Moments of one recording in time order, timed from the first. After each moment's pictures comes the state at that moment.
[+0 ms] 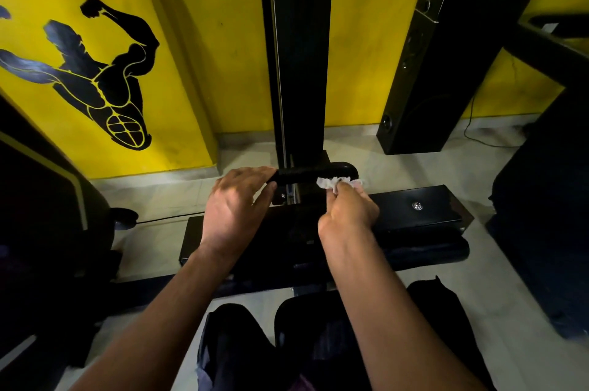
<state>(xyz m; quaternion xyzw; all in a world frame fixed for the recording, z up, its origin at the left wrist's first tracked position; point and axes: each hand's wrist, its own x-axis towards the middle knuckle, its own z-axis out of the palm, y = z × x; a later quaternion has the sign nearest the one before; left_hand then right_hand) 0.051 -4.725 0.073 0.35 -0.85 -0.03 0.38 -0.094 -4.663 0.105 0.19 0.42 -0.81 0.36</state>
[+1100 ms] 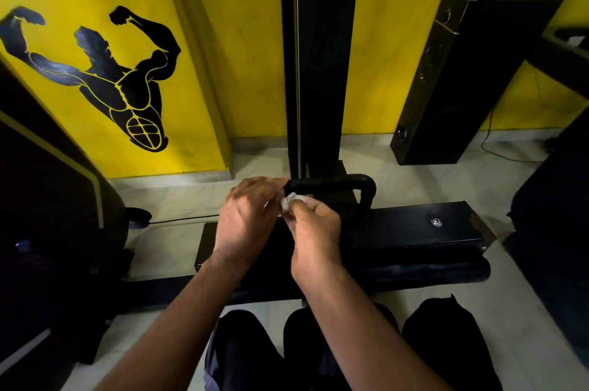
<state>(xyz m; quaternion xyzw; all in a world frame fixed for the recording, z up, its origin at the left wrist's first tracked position) 0.056 -4.727 0.074 0.37 -0.84 -0.07 0.40 -0.030 -4.664 0.102 -0.03 0.50 -0.72 0.47</state>
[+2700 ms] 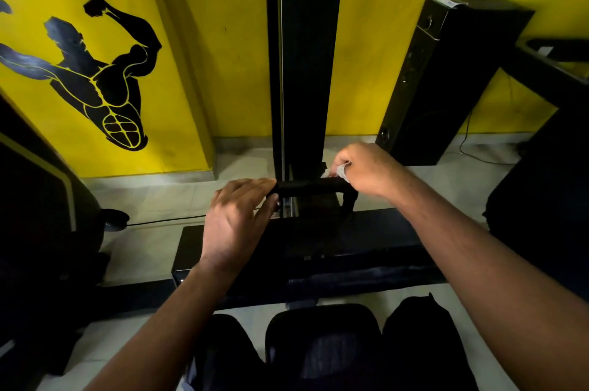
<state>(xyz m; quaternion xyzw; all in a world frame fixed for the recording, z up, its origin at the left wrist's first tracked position) 0.048 -4.723 0.066 0.37 -0.85 -0.03 0.38 -0.183 -4.684 0.159 -0.61 0.76 -0.16 0.18</state>
